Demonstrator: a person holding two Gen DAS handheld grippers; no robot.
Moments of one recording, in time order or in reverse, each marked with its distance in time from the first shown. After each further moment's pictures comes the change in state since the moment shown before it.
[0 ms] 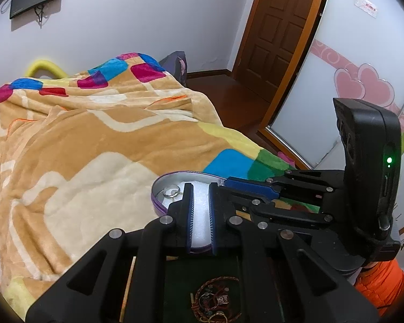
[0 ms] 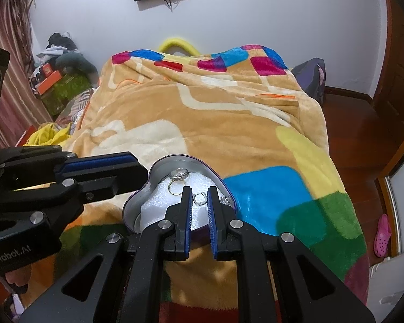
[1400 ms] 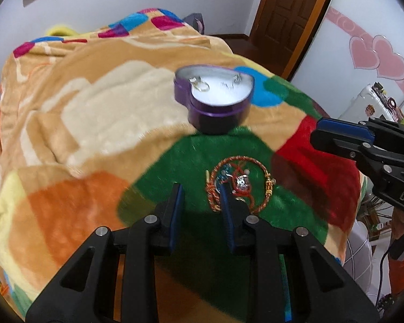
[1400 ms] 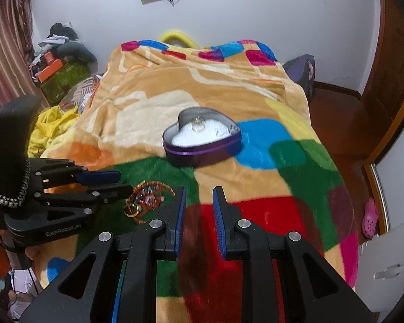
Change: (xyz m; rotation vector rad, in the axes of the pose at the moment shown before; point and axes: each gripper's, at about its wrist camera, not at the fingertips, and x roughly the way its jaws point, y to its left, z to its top) left arm -0.018 -0.001 -0.104 -0.030 0.198 0.086; right arm -0.055 0.027 -0.059 -0.007 0.039 -0.059
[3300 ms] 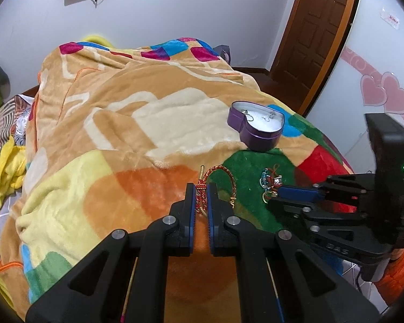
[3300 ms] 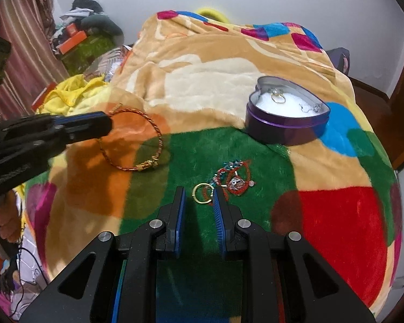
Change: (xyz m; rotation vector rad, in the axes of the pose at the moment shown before) left arm -0.075 0.056 -0.030 -0.116 -0.182 0.060; right arm 0.046 0.065 -0.013 -0.086 0.119 0.093
